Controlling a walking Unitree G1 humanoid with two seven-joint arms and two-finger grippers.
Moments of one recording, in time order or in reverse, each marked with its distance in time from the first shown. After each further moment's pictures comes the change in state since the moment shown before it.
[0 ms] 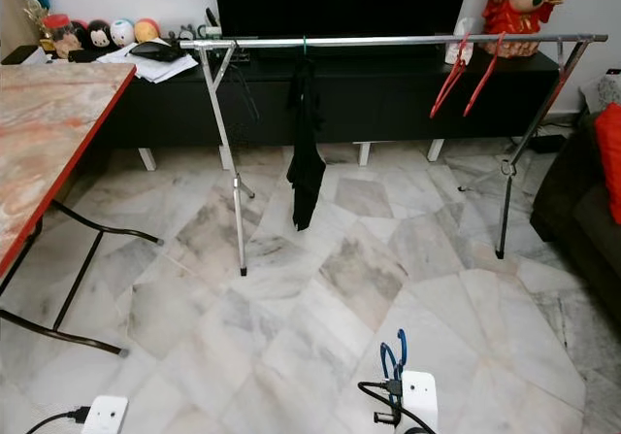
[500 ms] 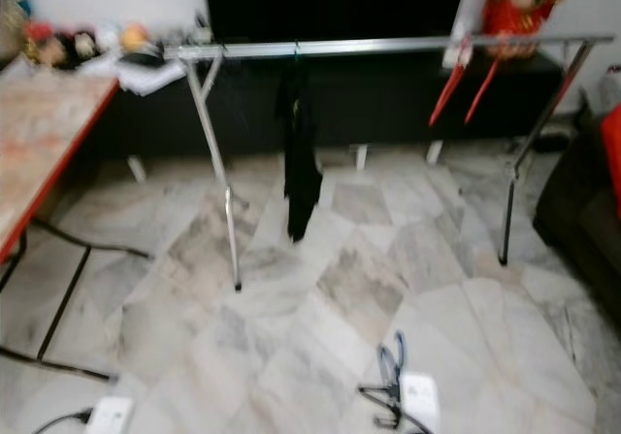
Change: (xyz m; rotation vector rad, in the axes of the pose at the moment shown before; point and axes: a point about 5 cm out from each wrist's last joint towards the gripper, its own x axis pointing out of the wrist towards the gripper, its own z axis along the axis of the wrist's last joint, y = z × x) left arm 0.002 -0.017 0.000 -0.016 -0.004 -0.054; right arm -0.001 -0.012 -0.002 -0.019 -0.002 -0.029
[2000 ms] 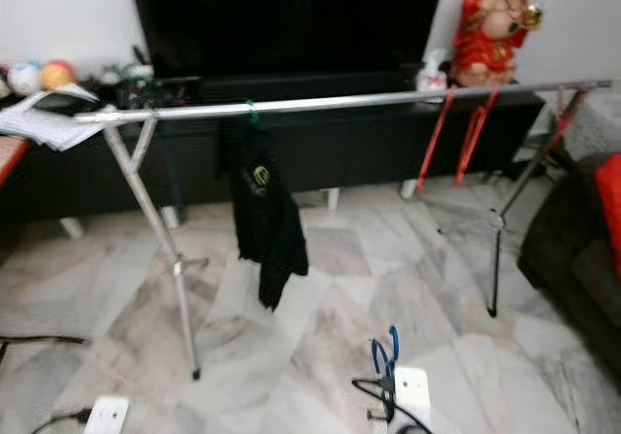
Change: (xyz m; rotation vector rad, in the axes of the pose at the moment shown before) left arm 0.001 -0.007 -0.001 -0.018 0.003 -0.003; right arm 0.000 0.000 0.001 0.000 0.008 0.003
